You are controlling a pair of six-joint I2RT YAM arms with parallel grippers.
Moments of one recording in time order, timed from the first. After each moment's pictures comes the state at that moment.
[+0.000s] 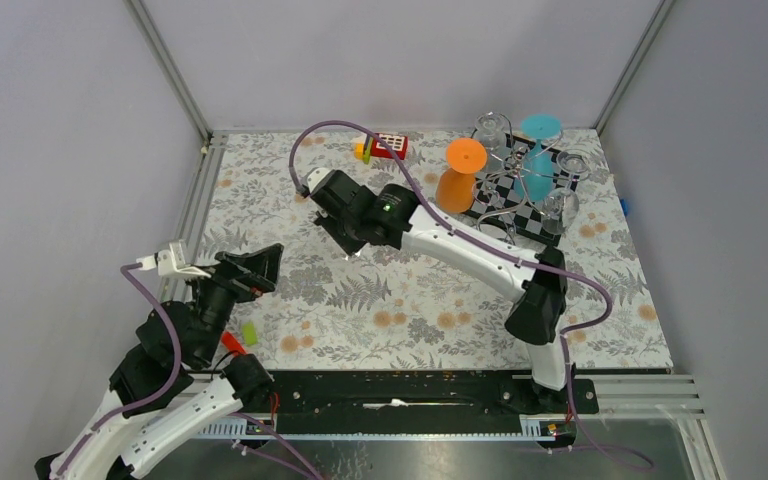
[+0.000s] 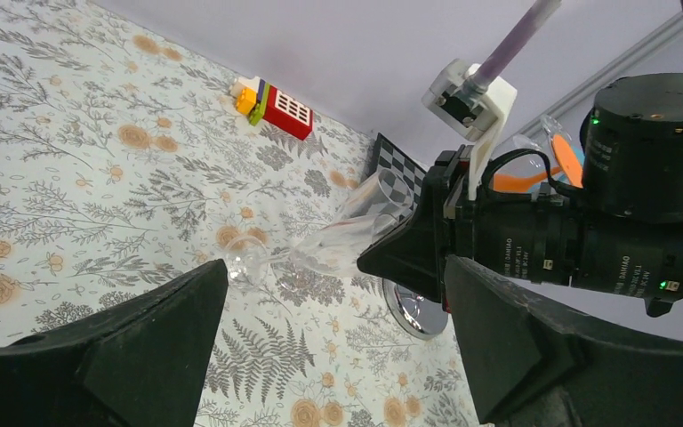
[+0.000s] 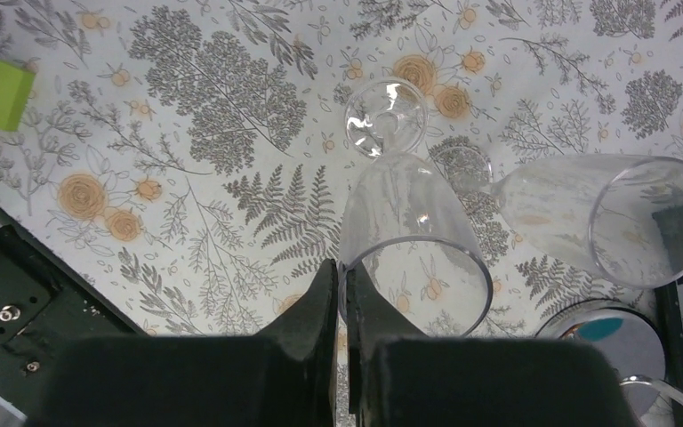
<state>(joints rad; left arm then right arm) -0.85 0.21 0.76 -0.54 -0.63 -0.66 1.07 1.96 2.01 -0.93 0.21 0.11</state>
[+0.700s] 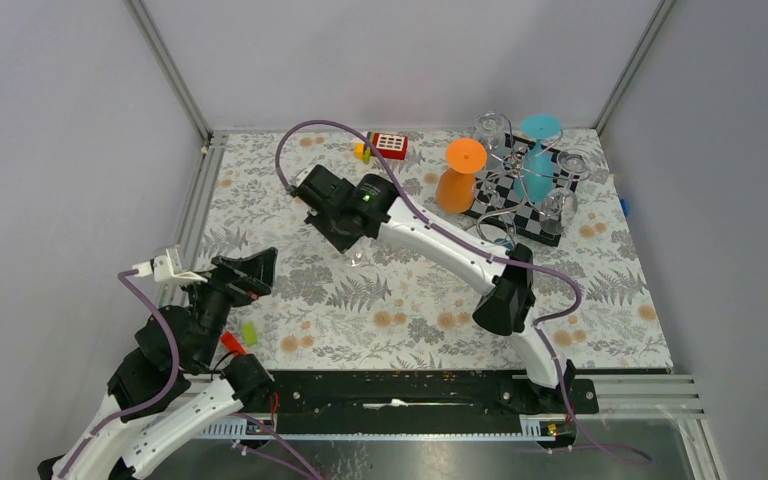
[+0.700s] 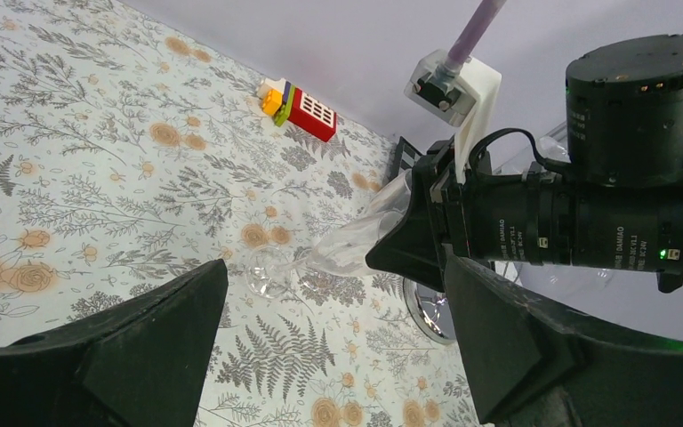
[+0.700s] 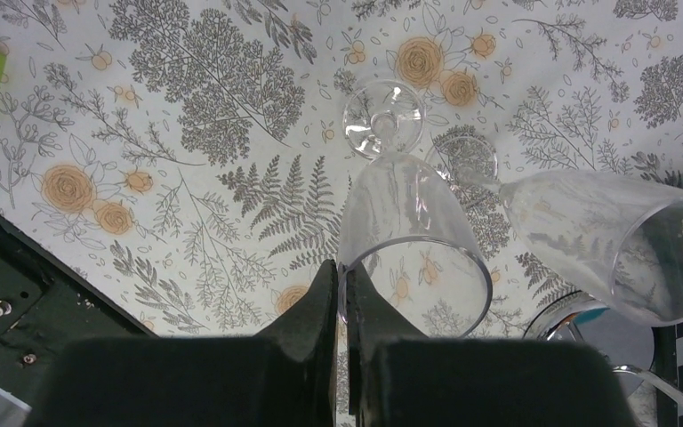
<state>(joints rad) -0.85 0.17 0.74 -0.59 -0.68 -0.66 1.07 2.17 2.33 -1.17 0.22 0.11</state>
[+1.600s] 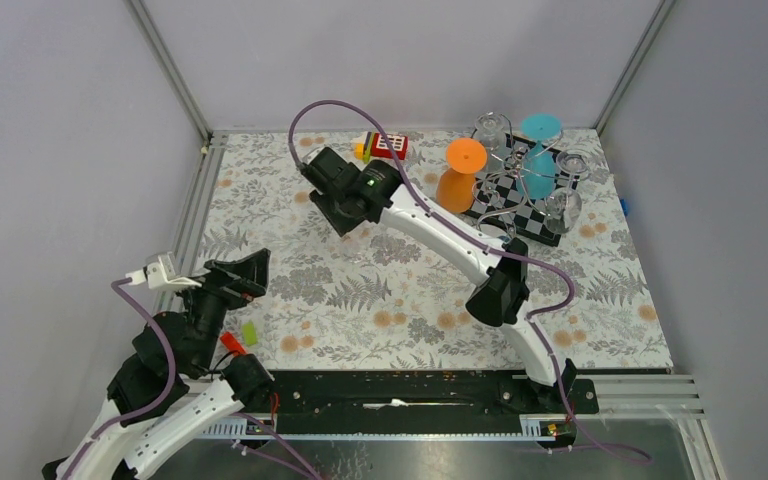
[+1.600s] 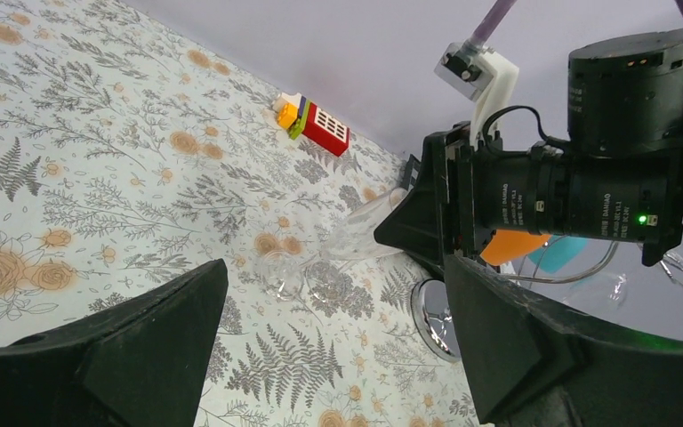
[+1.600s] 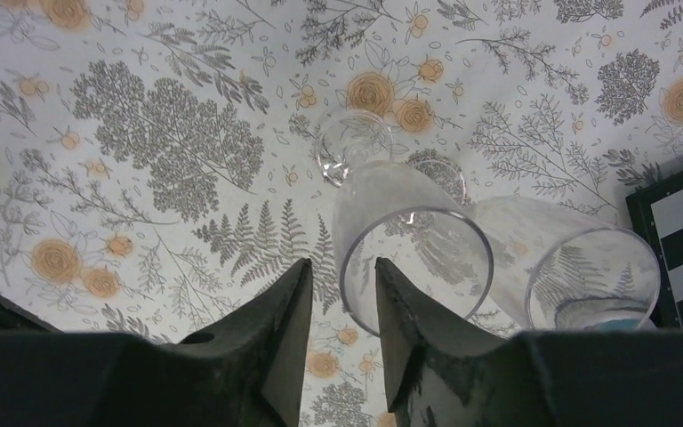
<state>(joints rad) -0.85 0.11 0.72 -0.60 -0.74 -0.66 1.00 2.25 2.45 -1.18 0.25 0.17</state>
